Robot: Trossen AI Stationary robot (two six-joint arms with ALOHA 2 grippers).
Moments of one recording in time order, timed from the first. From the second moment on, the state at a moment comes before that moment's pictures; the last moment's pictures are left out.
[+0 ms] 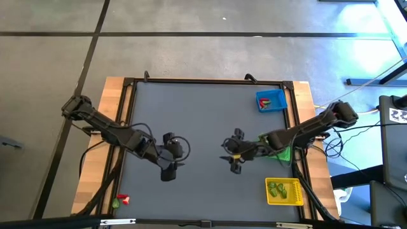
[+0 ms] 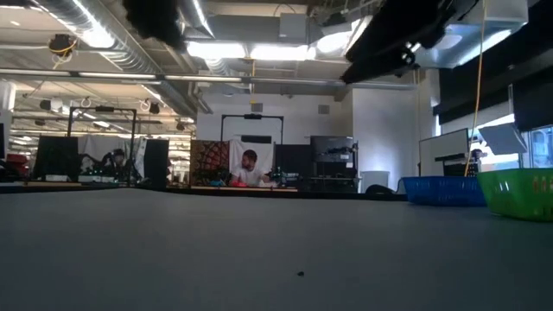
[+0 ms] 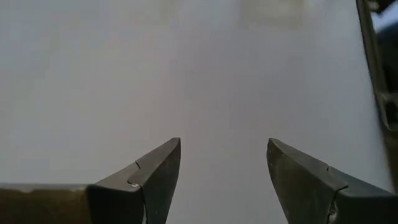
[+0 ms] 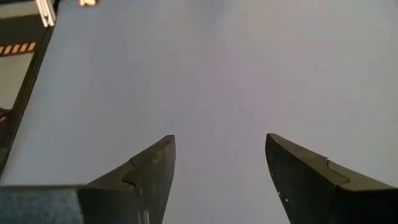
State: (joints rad) left arm -0.45 1.41 1.10 -0.61 -0.35 -0.47; right arm 0.37 1.42 0.94 -0.21 0.34 0.37
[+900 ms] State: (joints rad) left arm -0.92 1.60 1.10 -0.91 0.34 -1.14; right arm 0.37 1.59 0.94 -0.08 0.33 0.31
